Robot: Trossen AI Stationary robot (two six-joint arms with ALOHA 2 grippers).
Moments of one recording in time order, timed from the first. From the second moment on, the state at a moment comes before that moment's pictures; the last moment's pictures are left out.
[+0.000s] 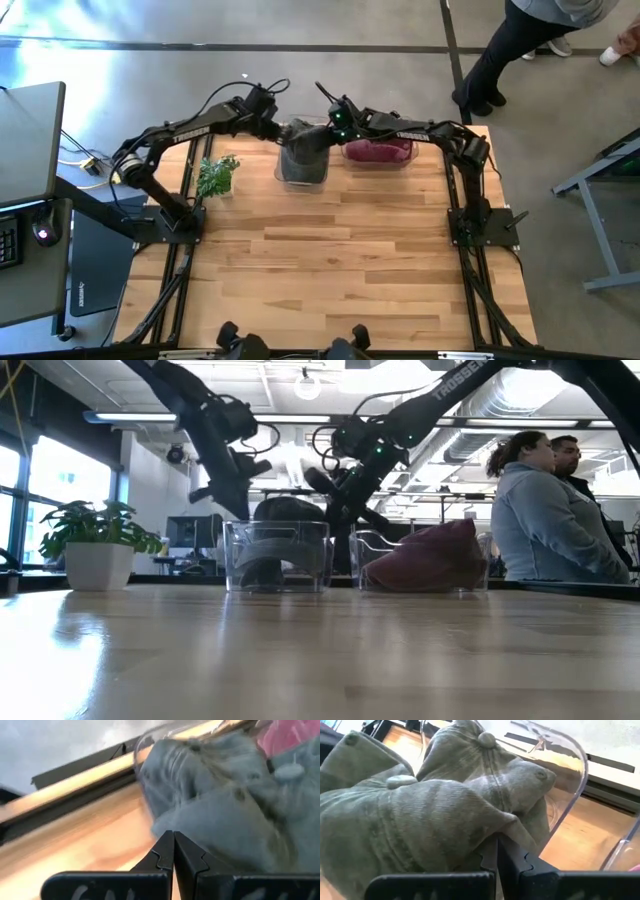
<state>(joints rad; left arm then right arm) 0.75 1.55 1.18 -0.55 0.01 -0.35 -0.55 2.00 1.50 -0.27 -0.07 0.61</state>
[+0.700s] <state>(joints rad) 0.73 1.73 1.18 -0.35 0.06 -0.26 -0.54 1.95 1.50 -0.36 -0.02 0.59</state>
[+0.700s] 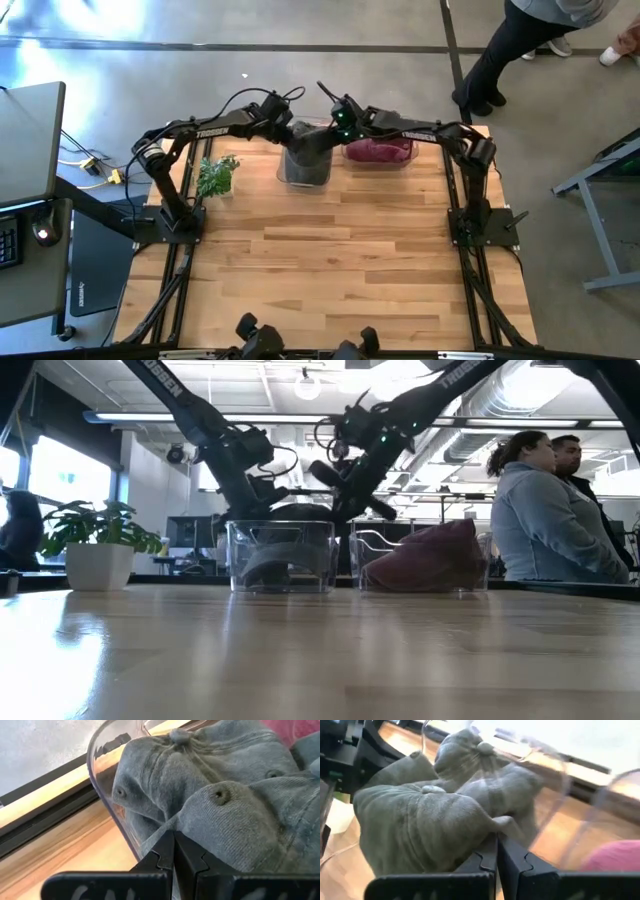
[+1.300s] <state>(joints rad) 0.72 1.41 1.18 -0.66 0.04 -0.29 -0.46 1.92 1.50 -0.24 -0.18 0.53</state>
